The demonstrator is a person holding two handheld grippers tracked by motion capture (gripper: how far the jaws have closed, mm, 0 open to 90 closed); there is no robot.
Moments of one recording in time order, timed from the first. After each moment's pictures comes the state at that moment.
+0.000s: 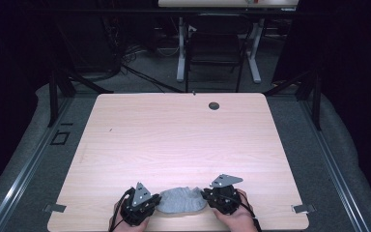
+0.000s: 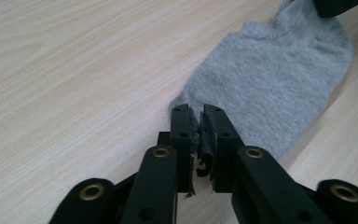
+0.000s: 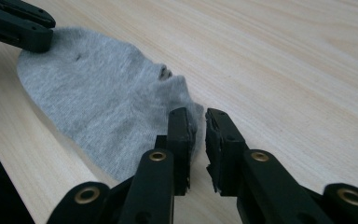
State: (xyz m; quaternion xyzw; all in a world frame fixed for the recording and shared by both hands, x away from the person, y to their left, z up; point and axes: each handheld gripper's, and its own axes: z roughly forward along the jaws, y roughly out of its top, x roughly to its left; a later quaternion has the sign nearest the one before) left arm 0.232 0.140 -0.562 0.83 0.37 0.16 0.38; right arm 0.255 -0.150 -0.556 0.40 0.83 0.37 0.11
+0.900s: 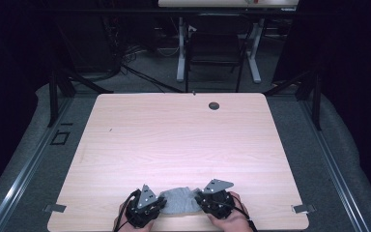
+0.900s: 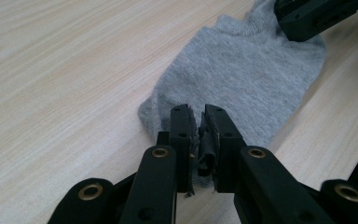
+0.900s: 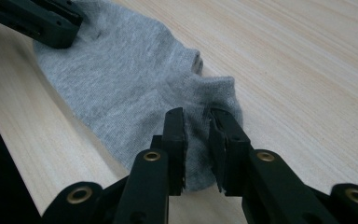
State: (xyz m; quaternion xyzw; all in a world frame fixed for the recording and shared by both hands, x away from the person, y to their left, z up) left arm 0.229 0.126 -0.570 0.85 0.35 0.14 0.37; right arm 0.248 -0.133 -0.567 0.36 0.86 0.35 0.11
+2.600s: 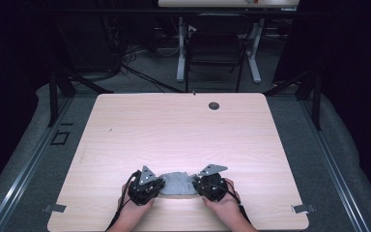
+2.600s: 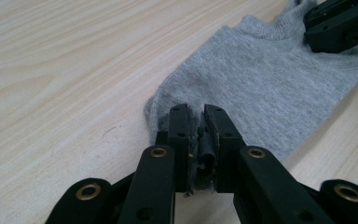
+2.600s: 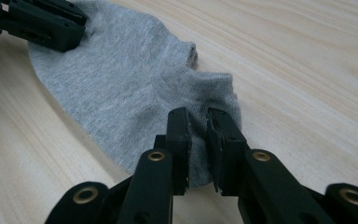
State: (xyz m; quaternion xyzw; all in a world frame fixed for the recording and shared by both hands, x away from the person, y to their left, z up) left arm 0.292 0.132 -0.579 0.83 0.38 0.15 0.38; right arm 0.297 -0.121 -0.573 0.40 0.84 0.35 0.12
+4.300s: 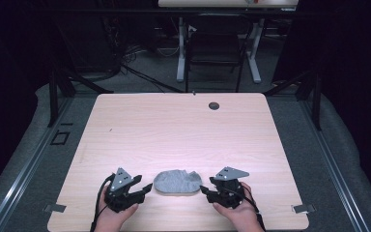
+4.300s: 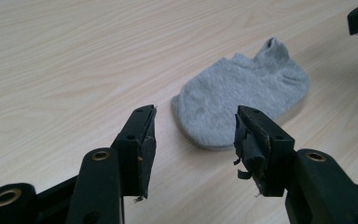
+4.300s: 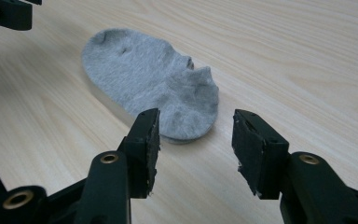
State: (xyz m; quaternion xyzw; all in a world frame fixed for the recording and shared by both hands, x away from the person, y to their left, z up) left arm 0.254 0.180 -0.535 0.80 0.40 0.17 0.42; right arm 0.260 -0.156 -0.531 0.41 0.81 0.40 0.14
